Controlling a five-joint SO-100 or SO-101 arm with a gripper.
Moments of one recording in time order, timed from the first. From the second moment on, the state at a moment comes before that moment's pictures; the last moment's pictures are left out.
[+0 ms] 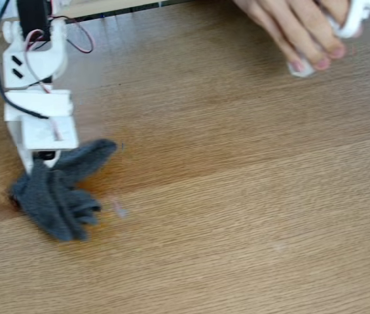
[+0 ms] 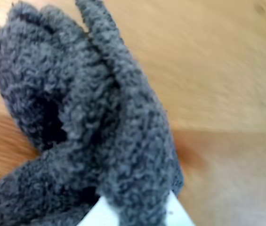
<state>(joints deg) 18.1 55.3 105.6 4.8 -21.4</state>
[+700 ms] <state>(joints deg) -3.7 76.3 102.8 25.9 -14.3</state>
